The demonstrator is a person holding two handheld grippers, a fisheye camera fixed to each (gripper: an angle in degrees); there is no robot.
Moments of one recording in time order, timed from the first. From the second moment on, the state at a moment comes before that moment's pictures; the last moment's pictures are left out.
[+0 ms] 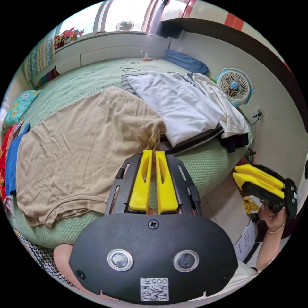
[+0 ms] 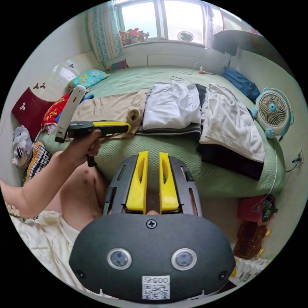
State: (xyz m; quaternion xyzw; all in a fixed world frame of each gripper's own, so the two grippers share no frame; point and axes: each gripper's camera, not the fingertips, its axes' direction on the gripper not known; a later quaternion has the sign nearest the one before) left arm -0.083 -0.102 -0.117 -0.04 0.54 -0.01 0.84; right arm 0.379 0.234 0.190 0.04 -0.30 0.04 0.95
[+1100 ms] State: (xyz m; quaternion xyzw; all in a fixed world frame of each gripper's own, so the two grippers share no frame) left arm -0.107 -0.088 -0.131 0.02 0.55 -0.05 0.83; right arm 0.335 -0.150 0.349 -0.21 -0.45 0.03 0.86
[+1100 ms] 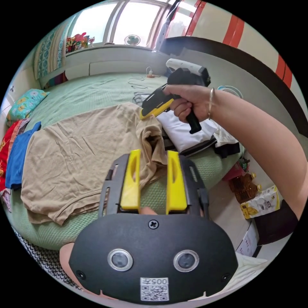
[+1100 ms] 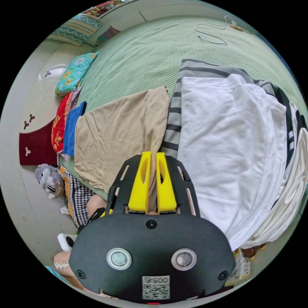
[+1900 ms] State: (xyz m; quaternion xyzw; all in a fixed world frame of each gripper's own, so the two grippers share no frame) left arm -0.134 -0.101 -0.075 -0.02 0.56 -0.07 0.82; right arm 0.330 -0.201 0.346 -0.18 -0.47 0.04 0.86
